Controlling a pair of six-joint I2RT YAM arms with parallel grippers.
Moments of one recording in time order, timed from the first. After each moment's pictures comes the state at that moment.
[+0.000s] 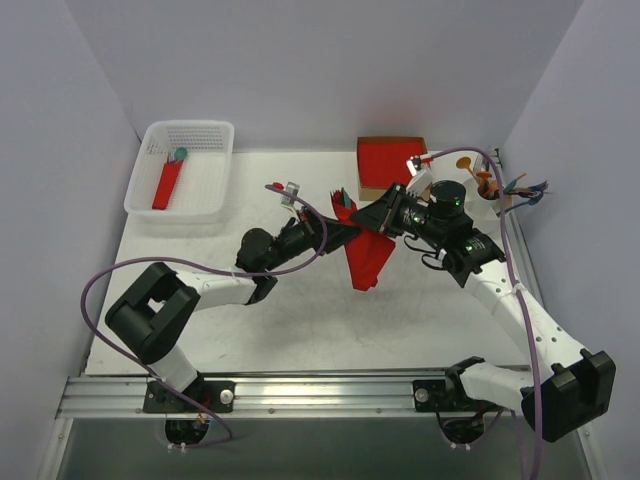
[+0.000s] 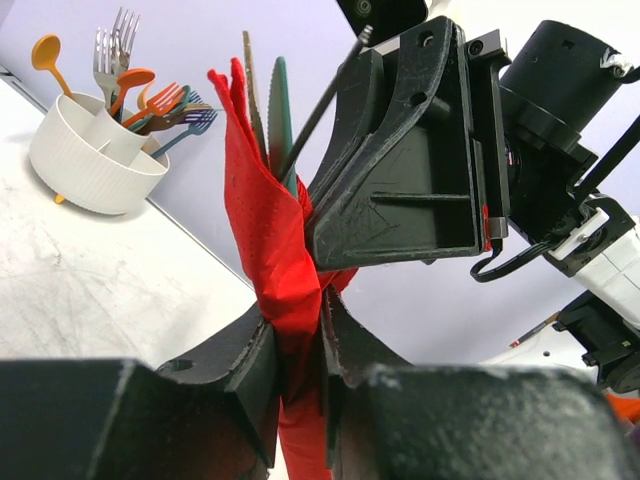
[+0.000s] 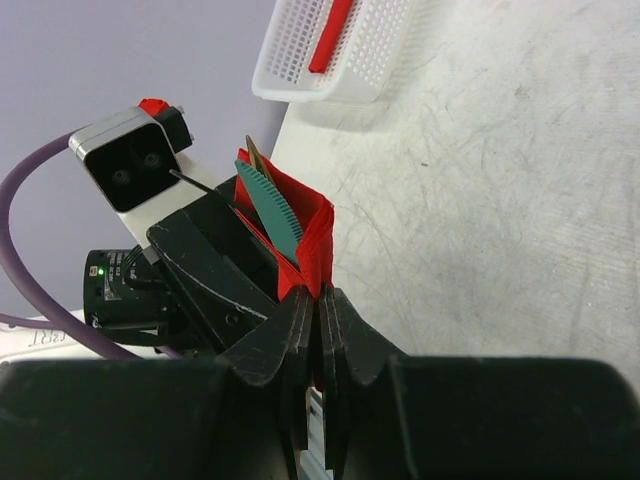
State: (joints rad) left arm -0.73 1.64 0.76 1.28 0.40 -1.00; right arm 0.41 1.14 0.99 -0.12 -0.47 0.78
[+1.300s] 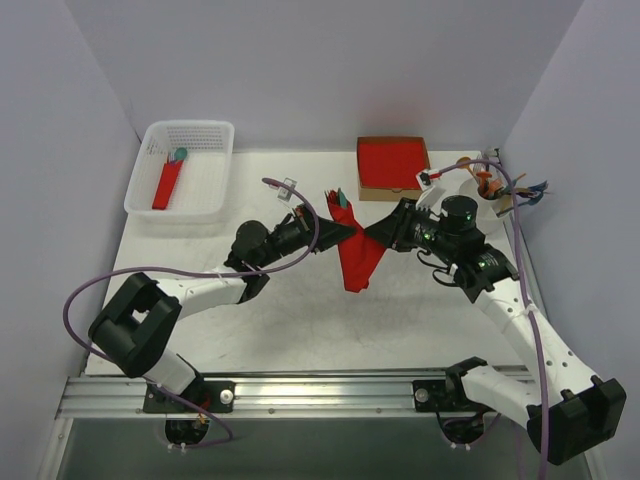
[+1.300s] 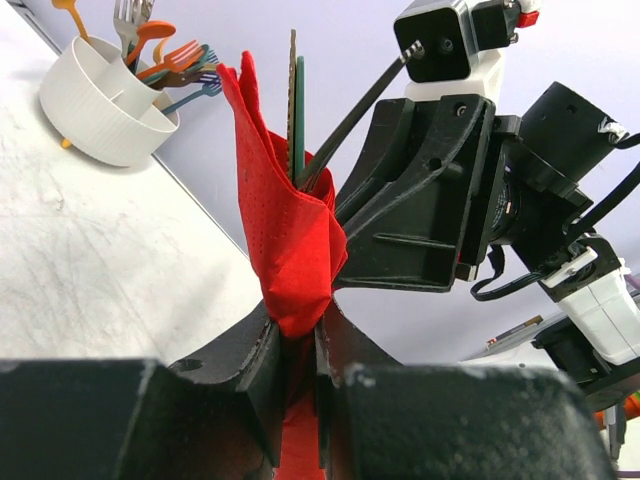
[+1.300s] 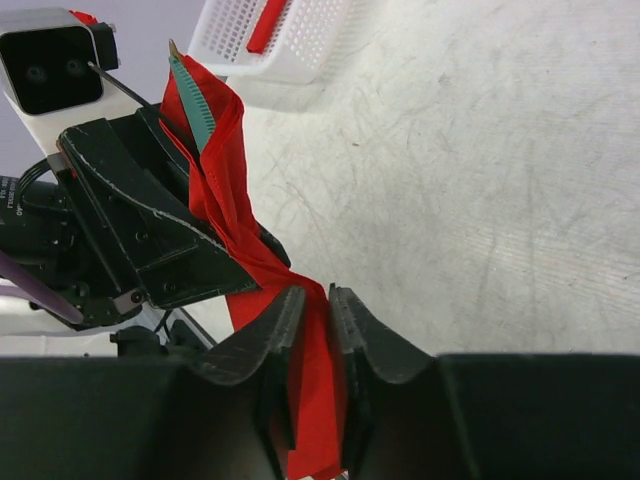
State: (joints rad) left arm -0.70 1.54 0.76 1.06 0.44 -1.05; right arm 0.37 1.02 0.91 -0.22 -0.44 0.60
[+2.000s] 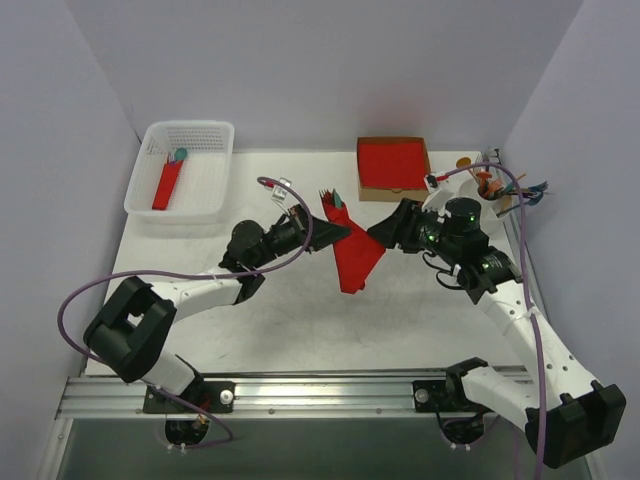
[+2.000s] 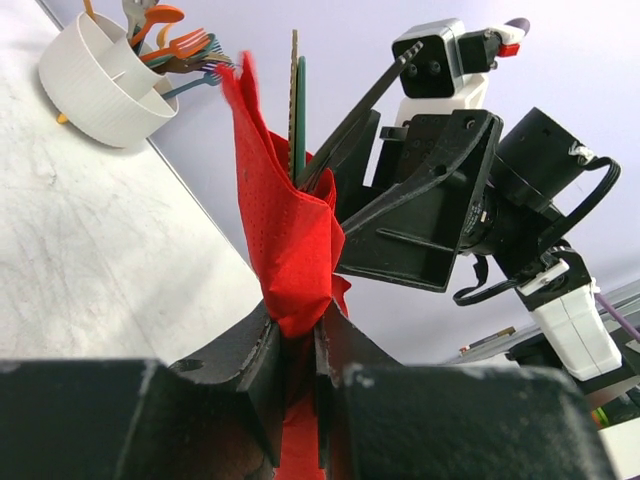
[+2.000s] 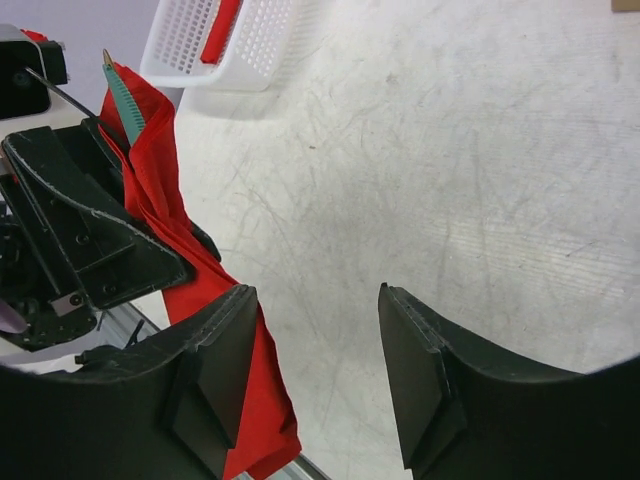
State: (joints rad) left arm -0.67 1.52 0.74 1.03 0.45 -1.14; right arm 0.34 1.01 0.90 -0.27 -0.39 0.58
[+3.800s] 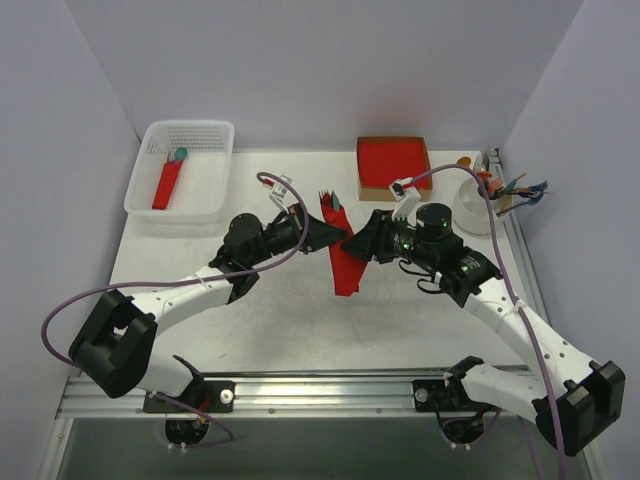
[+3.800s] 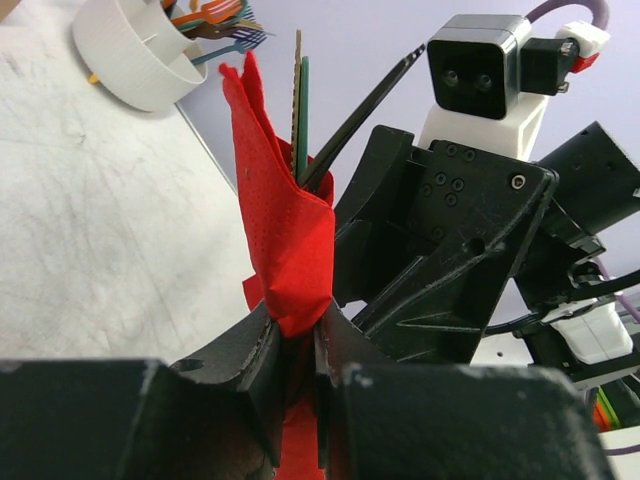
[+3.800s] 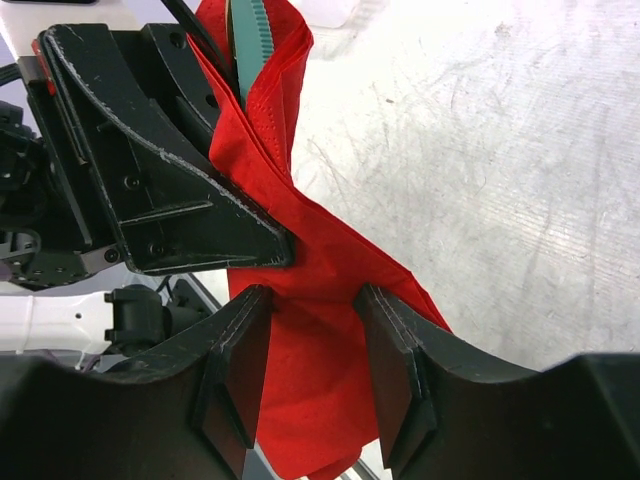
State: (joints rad) left arm -0.66 1.41 0.77 0.75 0.45 -1.09; right arm 0.54 1.06 0.89 -0.21 -0.37 0.59
